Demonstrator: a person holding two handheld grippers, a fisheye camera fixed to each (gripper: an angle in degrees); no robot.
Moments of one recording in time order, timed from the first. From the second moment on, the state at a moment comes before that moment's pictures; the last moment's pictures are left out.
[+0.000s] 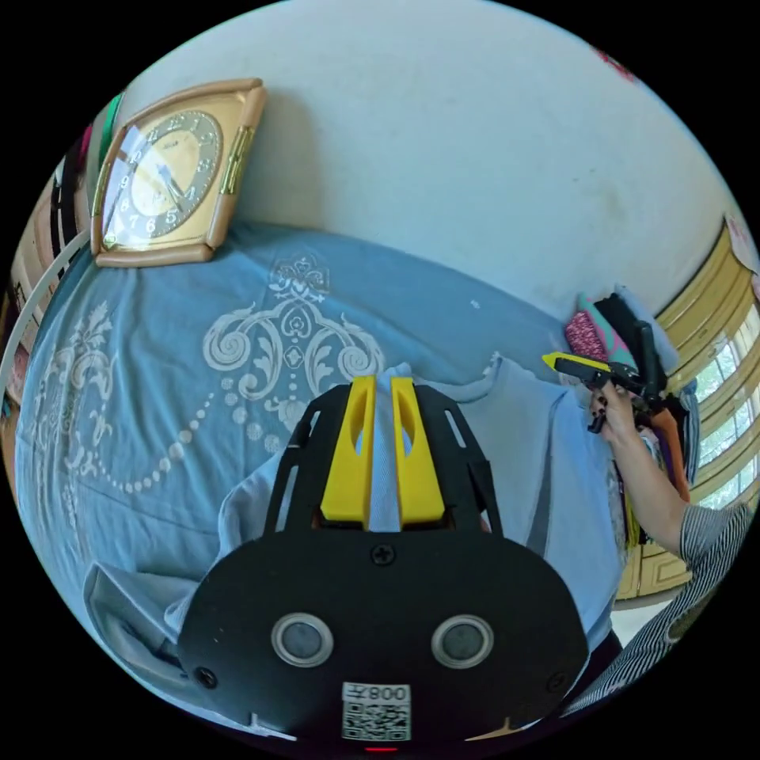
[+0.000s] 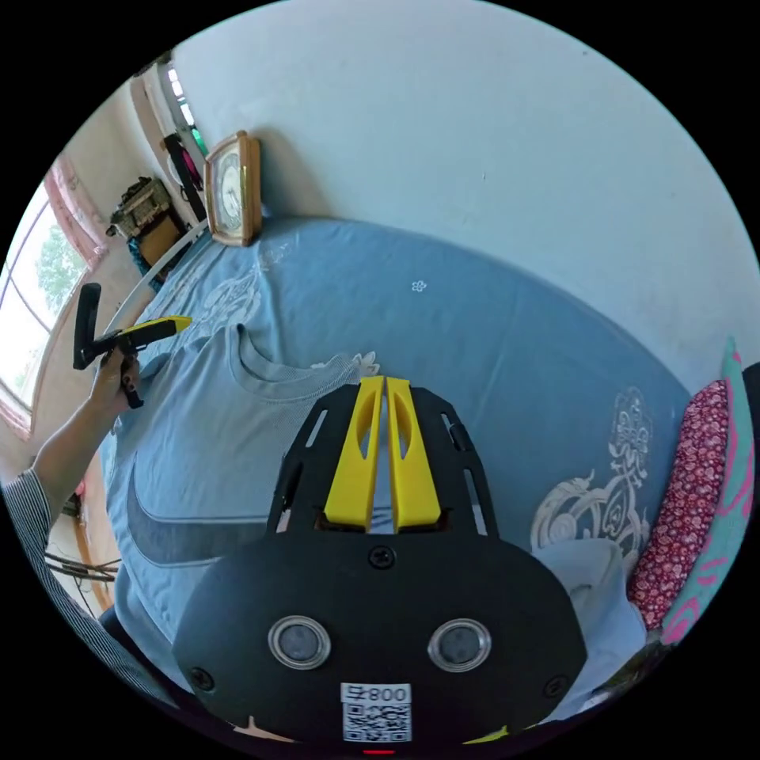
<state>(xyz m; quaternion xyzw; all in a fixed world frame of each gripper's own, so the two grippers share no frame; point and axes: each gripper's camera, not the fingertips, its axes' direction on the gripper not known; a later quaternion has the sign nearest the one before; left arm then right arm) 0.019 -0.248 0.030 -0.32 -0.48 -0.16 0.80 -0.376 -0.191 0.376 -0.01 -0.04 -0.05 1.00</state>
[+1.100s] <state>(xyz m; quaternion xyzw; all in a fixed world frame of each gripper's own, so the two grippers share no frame) 0.133 -0.174 0.112 -0.34 -0.54 -0.22 0.74 -0.379 0.187 0.258 -0.04 0.00 0.09 0.99</state>
